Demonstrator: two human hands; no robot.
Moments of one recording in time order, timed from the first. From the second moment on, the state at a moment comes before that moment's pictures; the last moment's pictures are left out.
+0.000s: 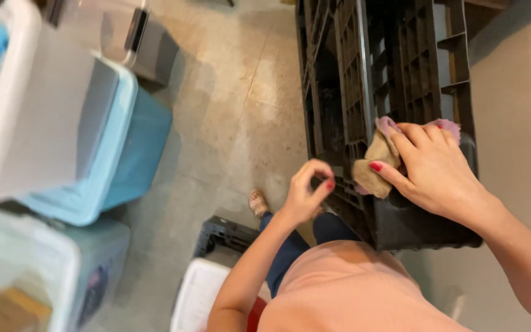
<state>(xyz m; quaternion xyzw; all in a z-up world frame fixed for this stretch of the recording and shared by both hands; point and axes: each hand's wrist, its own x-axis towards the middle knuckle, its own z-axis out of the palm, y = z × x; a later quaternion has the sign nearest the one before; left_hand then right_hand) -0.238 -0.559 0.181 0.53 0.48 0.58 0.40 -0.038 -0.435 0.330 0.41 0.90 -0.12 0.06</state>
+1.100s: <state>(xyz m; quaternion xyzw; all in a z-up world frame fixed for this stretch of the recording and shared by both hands) -0.384 -0.177 0.252 0.86 0.23 0.39 0.23 -0.208 -0.390 0.324 0.73 0.58 0.03 -0.36</state>
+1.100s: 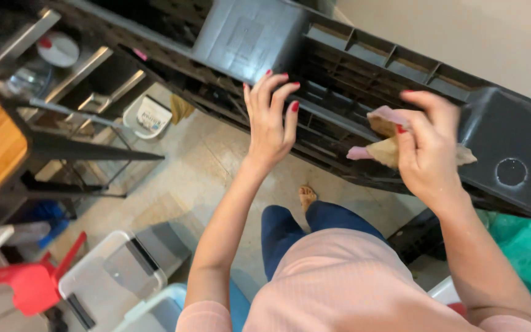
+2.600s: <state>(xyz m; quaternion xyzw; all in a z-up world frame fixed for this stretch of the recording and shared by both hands) -0.393 -0.103 0.264 0.95 -0.10 0.30 0.02 -0.228 -0.286 0.020 0.88 0.14 0.39 -0.22</state>
